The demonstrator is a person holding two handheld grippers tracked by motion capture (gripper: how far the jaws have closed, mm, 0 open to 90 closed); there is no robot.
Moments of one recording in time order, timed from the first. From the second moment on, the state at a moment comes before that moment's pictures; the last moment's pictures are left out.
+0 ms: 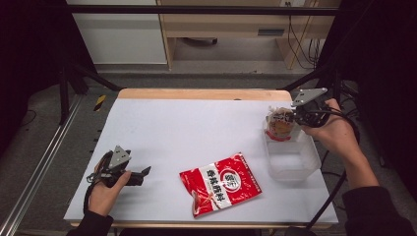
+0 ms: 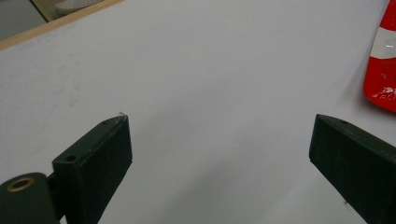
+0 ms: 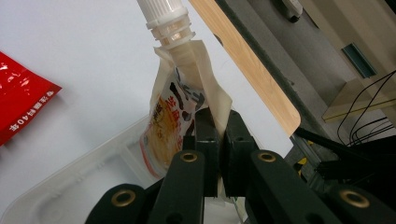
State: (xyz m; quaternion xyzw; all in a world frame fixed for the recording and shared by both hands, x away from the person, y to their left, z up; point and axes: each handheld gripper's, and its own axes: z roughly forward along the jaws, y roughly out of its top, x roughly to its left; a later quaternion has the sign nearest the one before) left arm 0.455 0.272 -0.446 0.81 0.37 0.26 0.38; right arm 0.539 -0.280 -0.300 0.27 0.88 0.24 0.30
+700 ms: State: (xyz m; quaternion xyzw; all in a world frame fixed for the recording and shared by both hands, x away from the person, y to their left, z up) left arm 0.454 0.272 -0.445 0.81 0.37 0.26 0.38; right arm 0.538 -0.281 -0.325 0.27 0.89 0.23 0.28
